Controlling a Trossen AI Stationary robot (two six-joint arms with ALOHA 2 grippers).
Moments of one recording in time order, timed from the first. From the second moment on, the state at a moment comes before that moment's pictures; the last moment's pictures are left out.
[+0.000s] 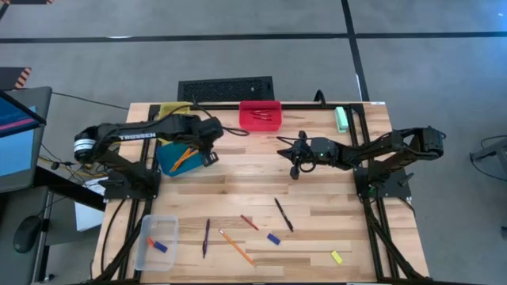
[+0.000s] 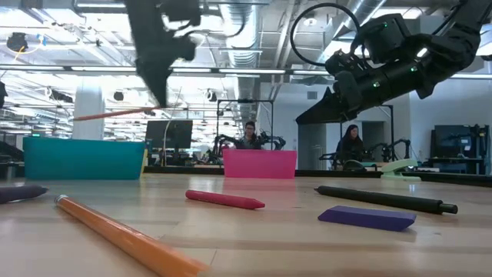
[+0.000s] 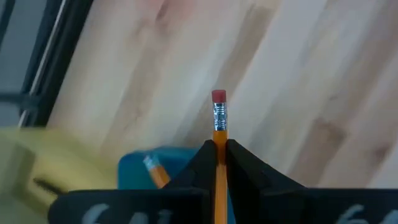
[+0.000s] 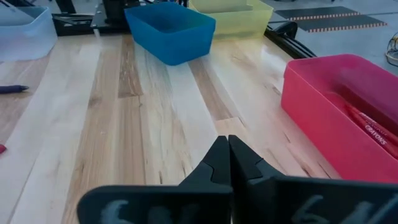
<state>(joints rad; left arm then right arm) 0.28 1.41 1.15 -1.01 -0.24 -0.13 -0.20 1.41 0.39 0.72 0.08 0.00</state>
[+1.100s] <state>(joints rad) 0.46 1.10 0.60 -0.64 -0.22 -0.27 -0.20 1.41 0.39 0.73 0.08 0.00</state>
